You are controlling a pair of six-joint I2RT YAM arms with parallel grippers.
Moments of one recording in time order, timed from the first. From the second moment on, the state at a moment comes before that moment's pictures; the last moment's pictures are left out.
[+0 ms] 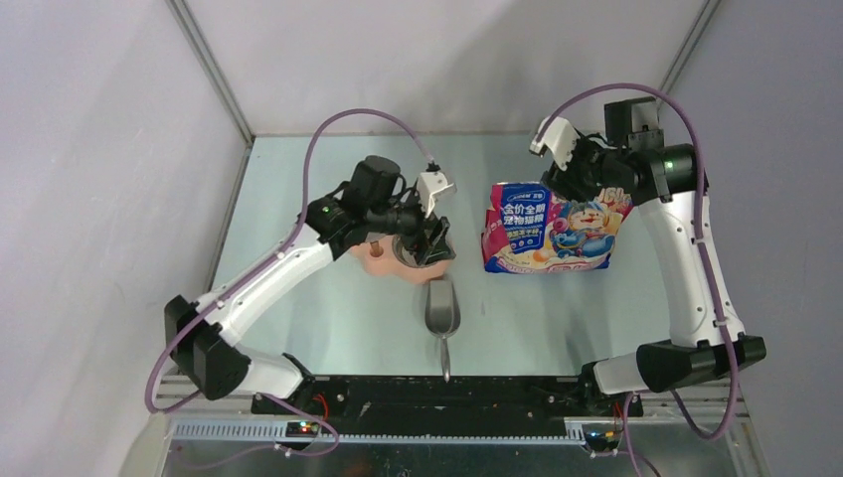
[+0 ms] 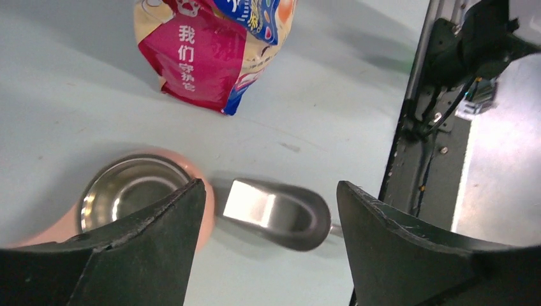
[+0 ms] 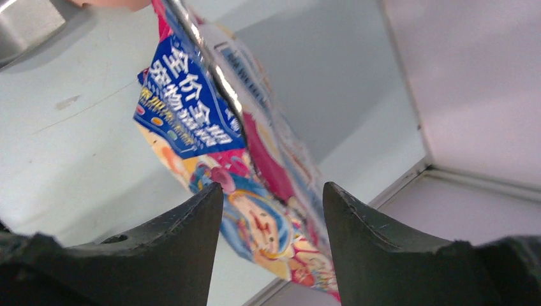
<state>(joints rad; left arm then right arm) -0.69 1.36 1.31 -0.56 0.53 0.19 0.19 1.39 1.78 -1.20 -0.32 -0.86</state>
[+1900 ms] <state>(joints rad) -0.92 1.67 1.15 -0.08 0.11 0.31 0.12 1.90 2.30 -1.40 -0.27 -0.44</state>
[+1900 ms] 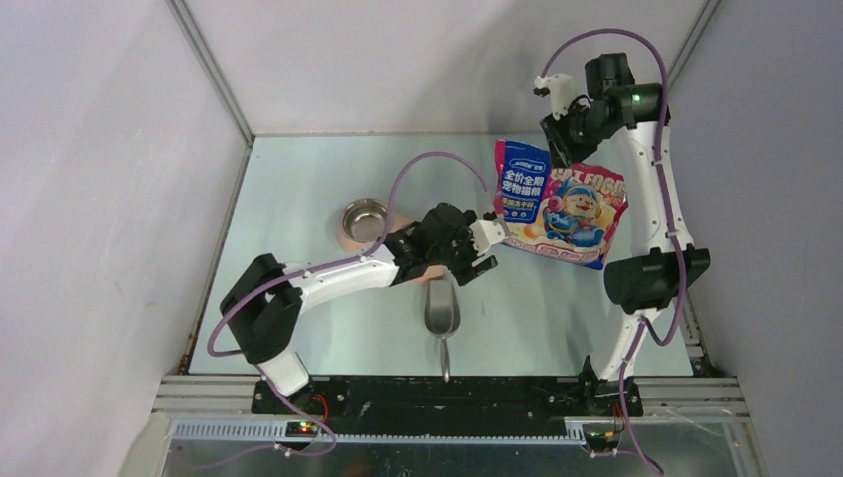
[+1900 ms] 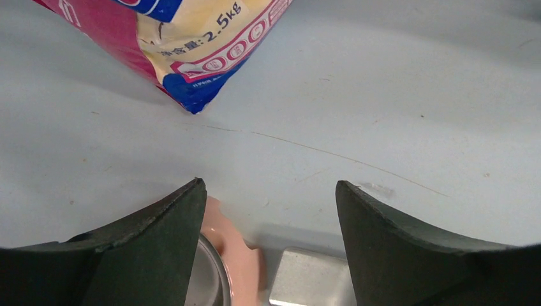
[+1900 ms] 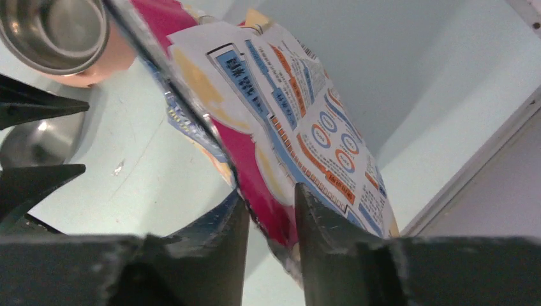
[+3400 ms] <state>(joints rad) -0.47 1.18 1.09 -0.66 0.37 0.59 0.16 1.85 2.25 -1.53 -0.21 -0.39</state>
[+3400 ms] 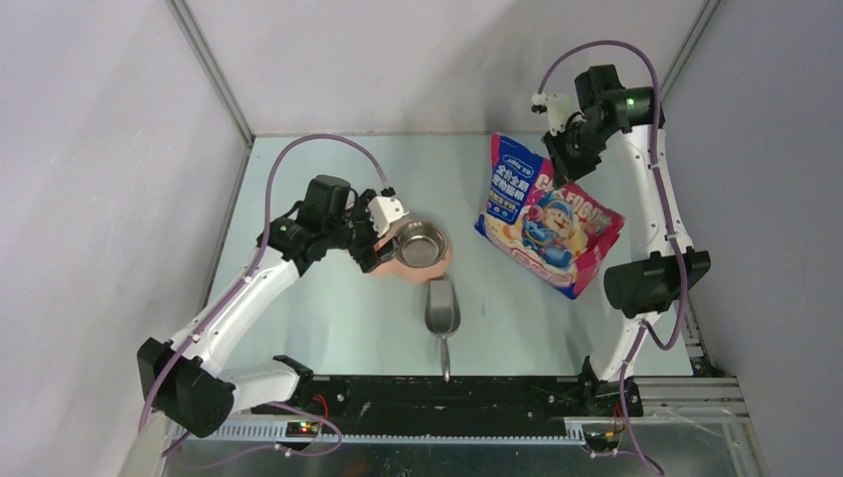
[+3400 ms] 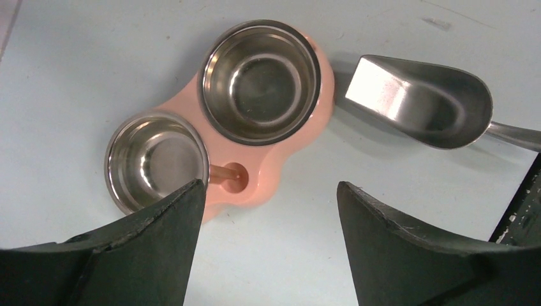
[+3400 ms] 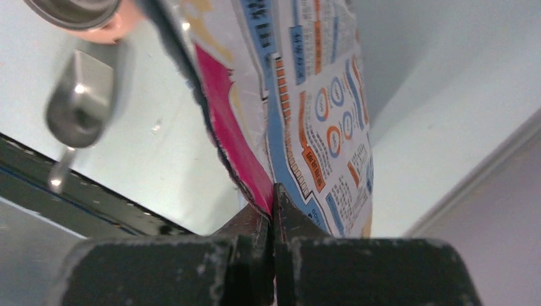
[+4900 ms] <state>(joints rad) -0.77 1.63 1.76 -0.60 0.48 0.21 -0.28 1.30 1.55 -1.11 -0.88 -0.45</state>
